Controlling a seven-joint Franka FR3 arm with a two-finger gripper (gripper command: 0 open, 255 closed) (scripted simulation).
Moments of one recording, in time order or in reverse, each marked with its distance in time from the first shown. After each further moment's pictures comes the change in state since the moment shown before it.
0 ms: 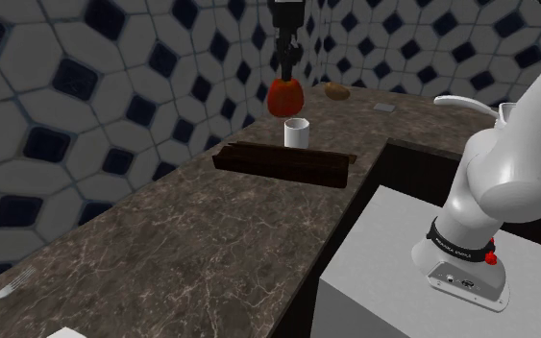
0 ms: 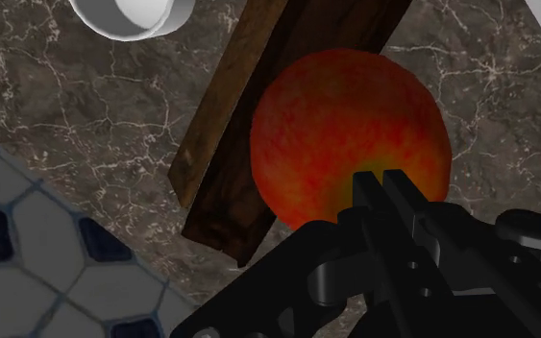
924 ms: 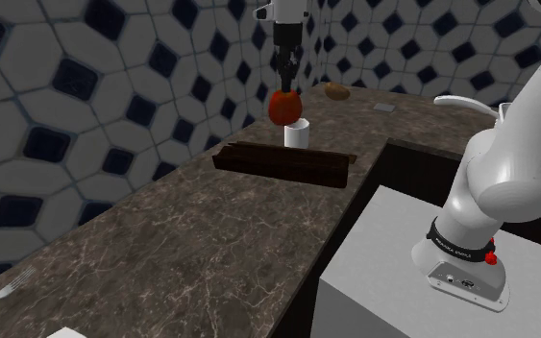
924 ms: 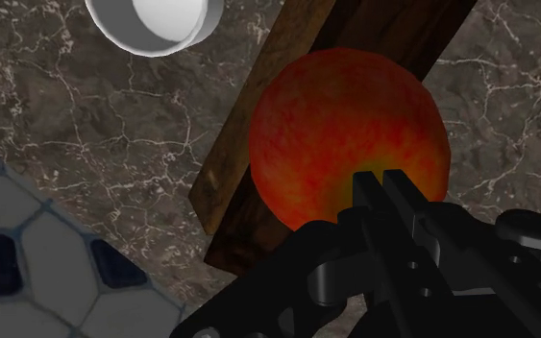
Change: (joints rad) arm -0.026 0.047 -0.037 -0.062 0.001 0.107 -0.065
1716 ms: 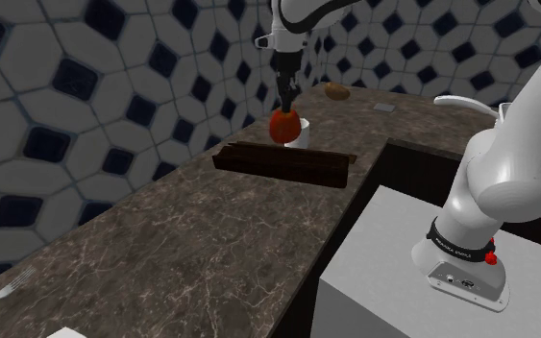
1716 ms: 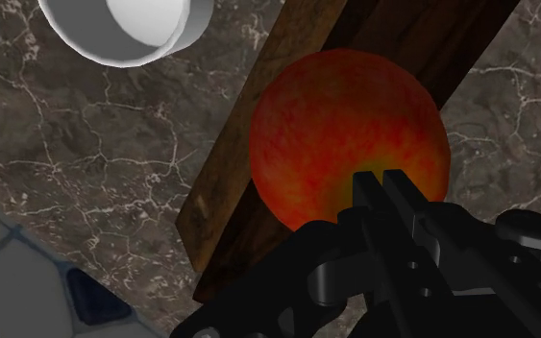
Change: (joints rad) arm -0.001 0.000 -0.001 -0.163 0.000 0.162 -0.002
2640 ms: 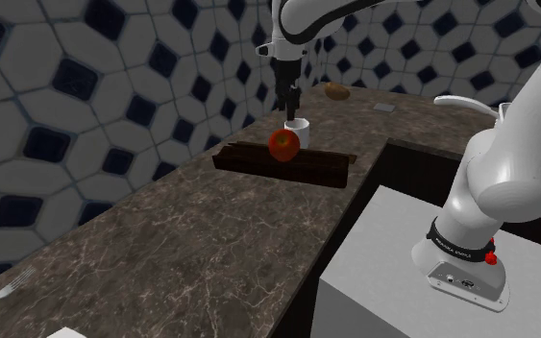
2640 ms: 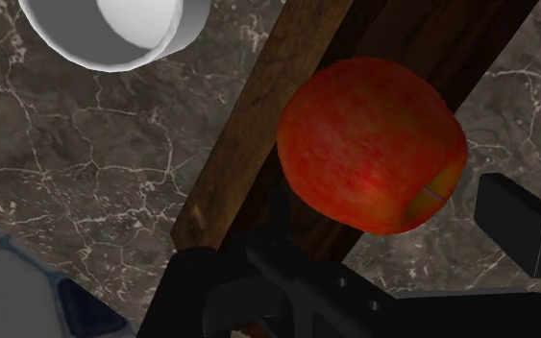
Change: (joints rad) arm 0.000 0.006 -0.001 -0.045 0.001 0.052 -0.002
